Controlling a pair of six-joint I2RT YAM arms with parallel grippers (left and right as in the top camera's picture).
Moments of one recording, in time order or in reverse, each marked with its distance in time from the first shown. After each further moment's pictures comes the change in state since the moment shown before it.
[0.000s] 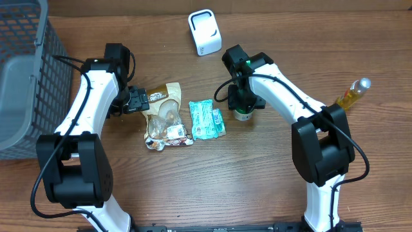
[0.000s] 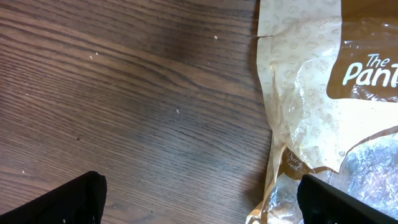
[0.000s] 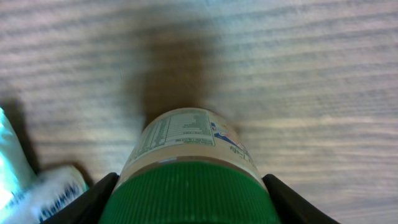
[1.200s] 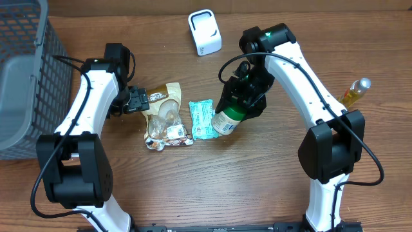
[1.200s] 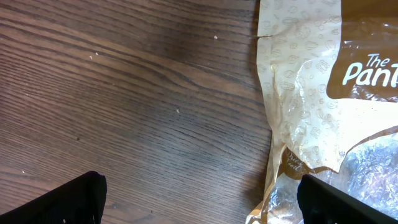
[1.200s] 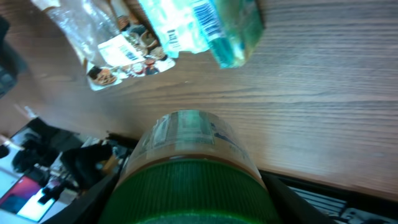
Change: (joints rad) left arm 0.000 0.000 0.000 0.000 0.000 0.000; right arm -0.074 0.000 0.306 -0.541 -0.682 0.000
